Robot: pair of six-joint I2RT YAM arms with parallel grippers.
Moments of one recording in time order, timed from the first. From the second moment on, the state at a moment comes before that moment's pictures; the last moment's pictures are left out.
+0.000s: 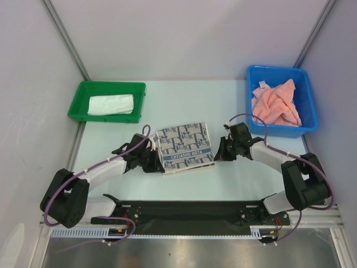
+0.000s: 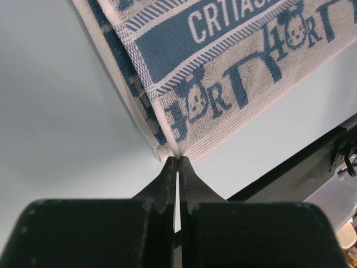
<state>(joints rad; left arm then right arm) -0.49 1.26 0.56 -0.30 0.36 -0.56 0.39 1.45 0.71 -0.26 -0.33 0.49</state>
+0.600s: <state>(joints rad) -0.54 1.27 0.60 -0.46 0.25 -0.57 0.40 1.38 0.66 -0.35 -0.25 0.52</state>
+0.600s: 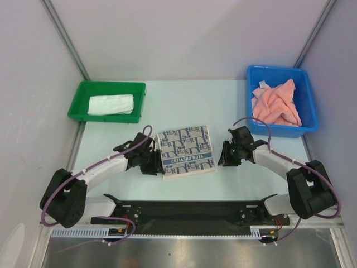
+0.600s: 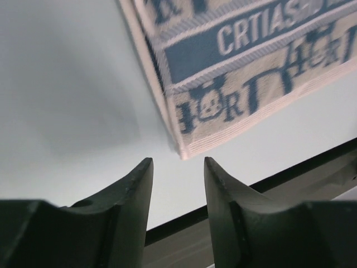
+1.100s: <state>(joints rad) -0.41 1.73 1.14 -0.46 0.18 -0.40 0.47 1.57 0.80 -0.23 -0.25 0.52</state>
